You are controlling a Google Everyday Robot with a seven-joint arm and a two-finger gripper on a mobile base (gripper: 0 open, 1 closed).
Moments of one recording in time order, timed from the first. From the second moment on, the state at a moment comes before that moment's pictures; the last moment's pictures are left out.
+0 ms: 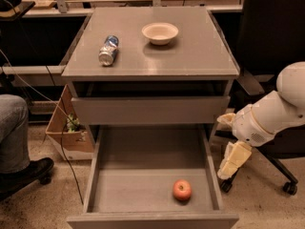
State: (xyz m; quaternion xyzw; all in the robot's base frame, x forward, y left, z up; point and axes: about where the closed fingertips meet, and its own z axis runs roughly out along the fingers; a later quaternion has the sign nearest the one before) arm 0.465 -0.194 0.742 -0.59 0.77 0.16 0.19
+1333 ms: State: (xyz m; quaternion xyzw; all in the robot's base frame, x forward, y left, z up) arm 0.502 -0.160 0.549 -0.56 0.77 0.20 0.26
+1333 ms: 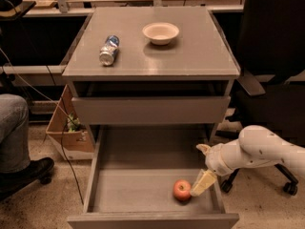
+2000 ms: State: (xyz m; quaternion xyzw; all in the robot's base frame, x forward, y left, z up) arm 0.507 -0.158 0.507 -0.55 0.77 0.20 0.26
